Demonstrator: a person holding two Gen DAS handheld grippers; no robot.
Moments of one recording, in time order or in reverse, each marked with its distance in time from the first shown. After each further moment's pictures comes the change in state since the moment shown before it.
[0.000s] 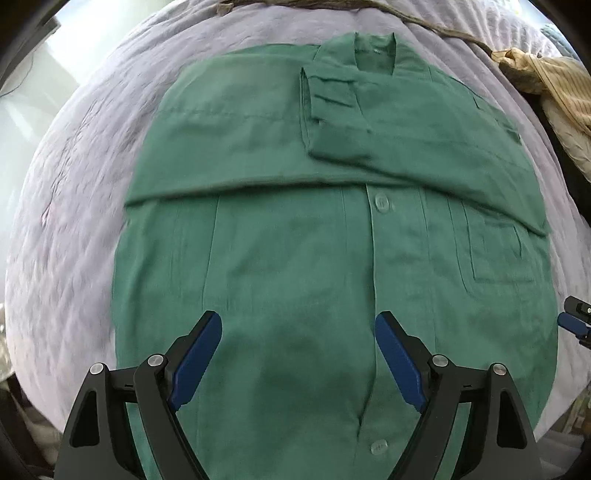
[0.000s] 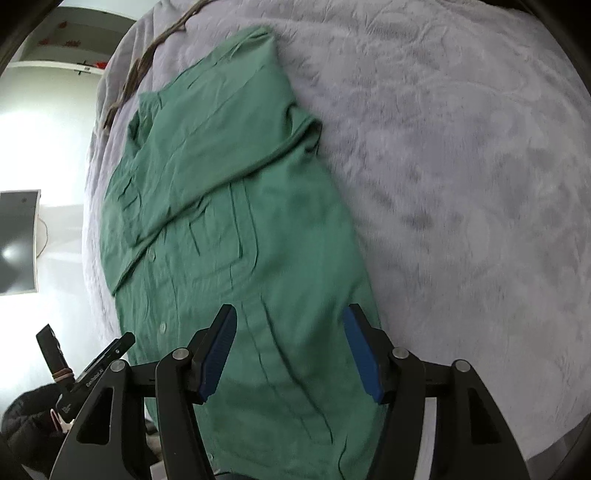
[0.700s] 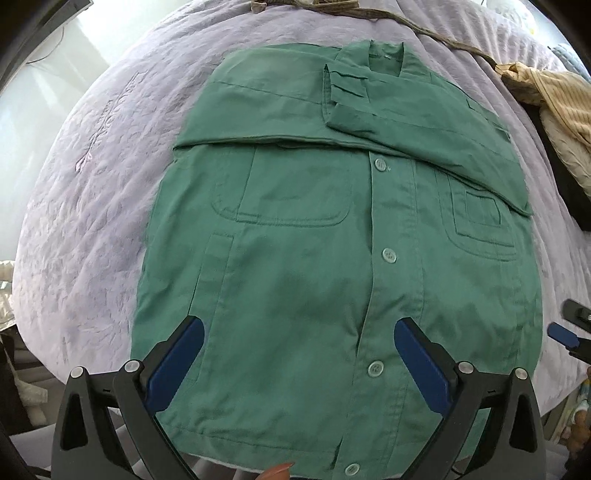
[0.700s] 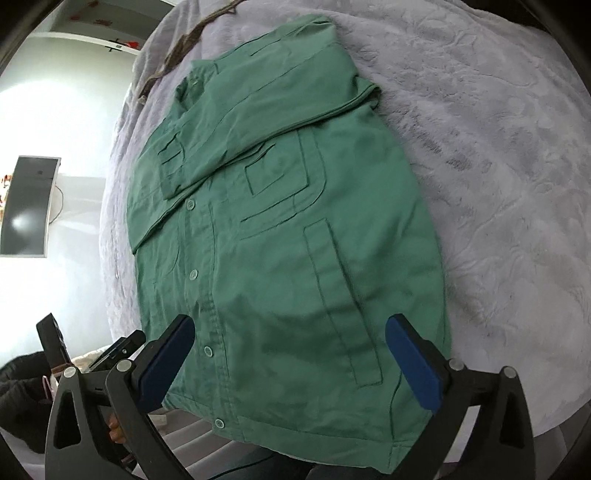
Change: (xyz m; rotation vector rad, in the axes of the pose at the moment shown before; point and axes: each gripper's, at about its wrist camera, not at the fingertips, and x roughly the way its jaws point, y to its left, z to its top) left arm -0.045 0.014 -0.061 -0.077 -0.004 0.001; right arm -0.010 0.041 -0.065 -0.104 -0.015 0.024
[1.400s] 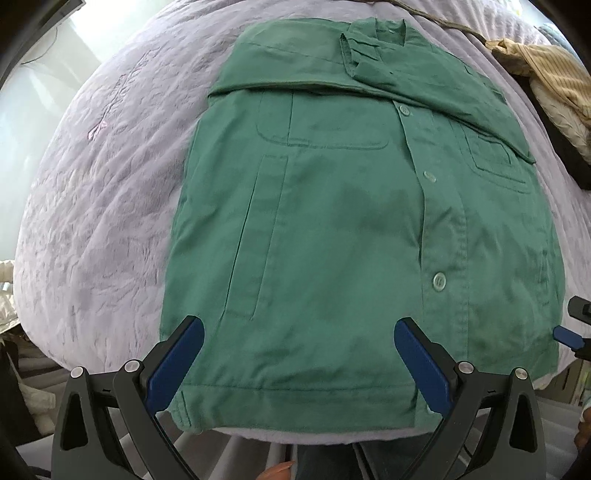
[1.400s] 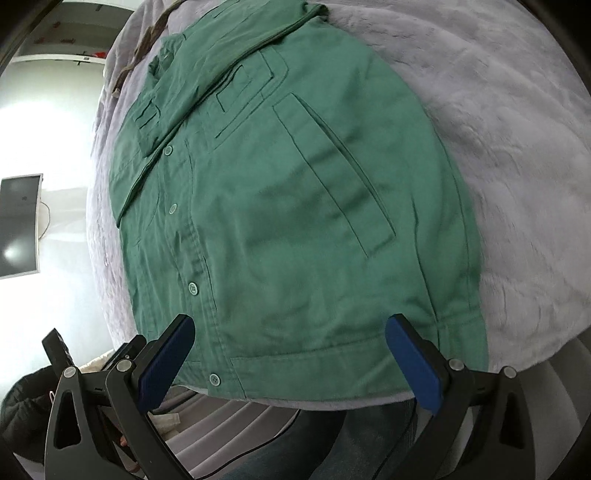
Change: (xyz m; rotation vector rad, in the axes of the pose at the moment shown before) left arm 0.006 0.053 -0.069 0.060 0.028 -0.008; right arm 0.015 -0.010 -0.091 0.163 0.037 -0.021
